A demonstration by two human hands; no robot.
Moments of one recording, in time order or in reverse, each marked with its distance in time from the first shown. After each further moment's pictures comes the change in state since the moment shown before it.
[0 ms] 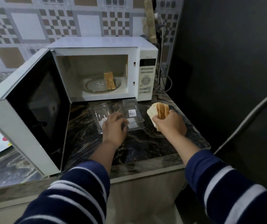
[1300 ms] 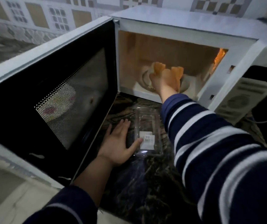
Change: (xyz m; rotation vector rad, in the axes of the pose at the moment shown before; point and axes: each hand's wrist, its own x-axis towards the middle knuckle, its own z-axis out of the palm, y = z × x) left_hand 0.012 -0.122 -0.001 0.140 -0.102 -0.419; right_hand 0.134 -0.267 0.196 0.175 -0.290 -0.426
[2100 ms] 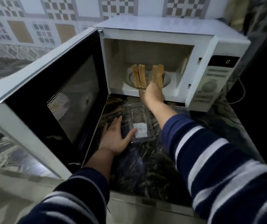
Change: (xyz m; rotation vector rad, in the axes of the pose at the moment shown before) left_hand -0.006 0.005 -0.007 -0.072 -0.029 -0.026; right_hand -0.086 0.016 -0.030 0.065 -0.106 0.088
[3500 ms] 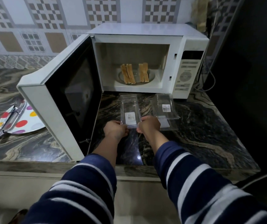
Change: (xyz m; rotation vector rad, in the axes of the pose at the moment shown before) left_hand -0.026 0.035 -0.008 -0.855 0.023 -0.609; right_hand -0.134 0.068 0.010 0.437 -0.173 0.411
